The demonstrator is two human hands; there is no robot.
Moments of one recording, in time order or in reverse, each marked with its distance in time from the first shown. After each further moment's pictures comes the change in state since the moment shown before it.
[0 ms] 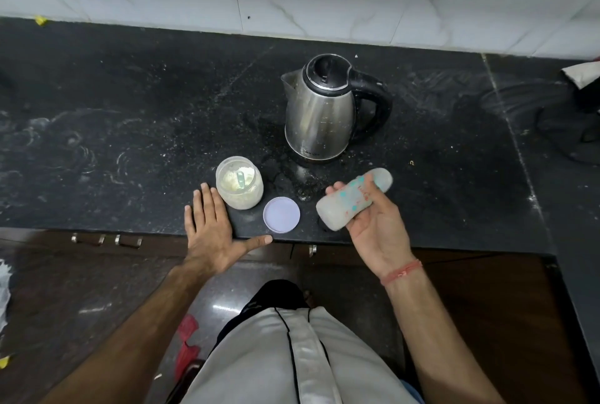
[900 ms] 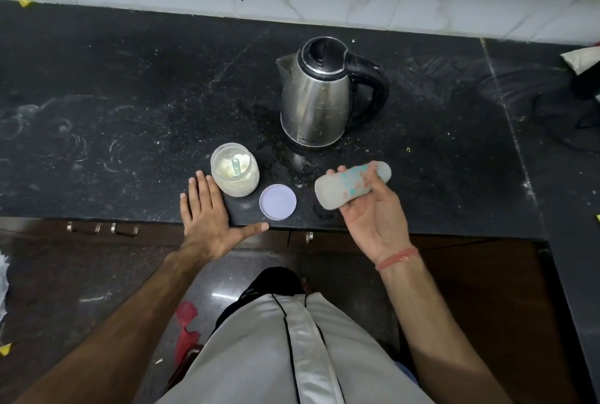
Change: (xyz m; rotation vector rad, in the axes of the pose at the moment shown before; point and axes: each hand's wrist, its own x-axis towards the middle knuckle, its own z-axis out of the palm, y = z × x) left_hand 0.000 0.001 -0.003 0.016 -0.025 0.001; right_hand 0.002 0.002 -0.008 0.095 -0.011 0.045
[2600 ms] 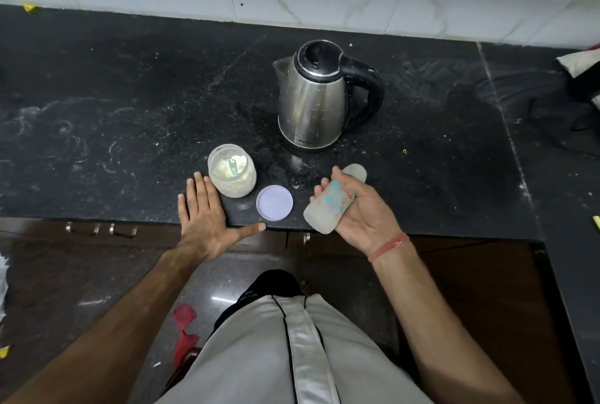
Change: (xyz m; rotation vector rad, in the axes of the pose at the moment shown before) left_hand -0.001 0.007 -0.008 0.009 -0.076 -0.031; right_hand 0.007 0.001 0.020 0.063 0.119 0.128
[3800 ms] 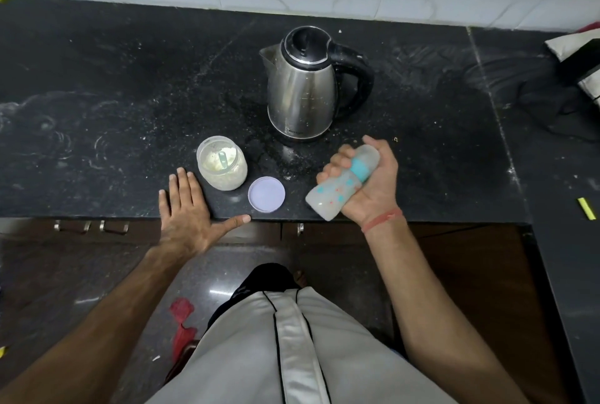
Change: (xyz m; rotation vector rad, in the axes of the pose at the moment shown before) left_hand -0.006 -0.012 0.000 0.092 0.094 0.001; right_hand 0.005 -0.026 0.000 0.152 -0.170 0.022
